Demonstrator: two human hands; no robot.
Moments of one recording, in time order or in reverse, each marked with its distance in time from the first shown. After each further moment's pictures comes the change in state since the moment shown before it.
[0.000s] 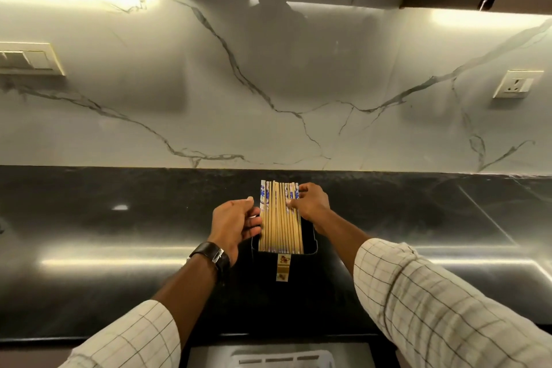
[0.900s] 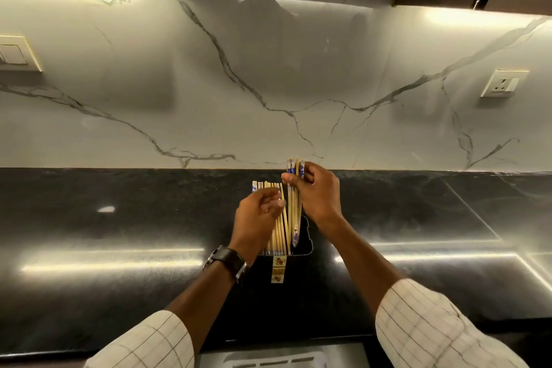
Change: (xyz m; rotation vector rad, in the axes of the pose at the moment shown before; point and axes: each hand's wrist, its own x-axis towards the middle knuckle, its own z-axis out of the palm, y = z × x) left_hand -0.011 -0.007 0.047 0.382 -0.185 0.419; right_hand -0.046 -0.024 -0.026 0.172 0.256 -0.467
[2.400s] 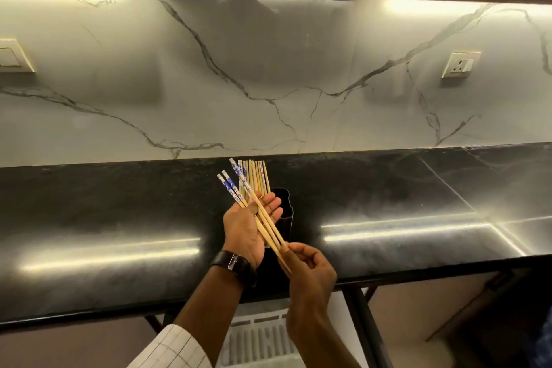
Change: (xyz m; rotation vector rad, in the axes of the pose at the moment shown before) left_hand -0.088 0.004 0.021 -0.896 0.128 -0.395; right_hand -0.227 0.013 -0.007 0.684 0.391 0.640
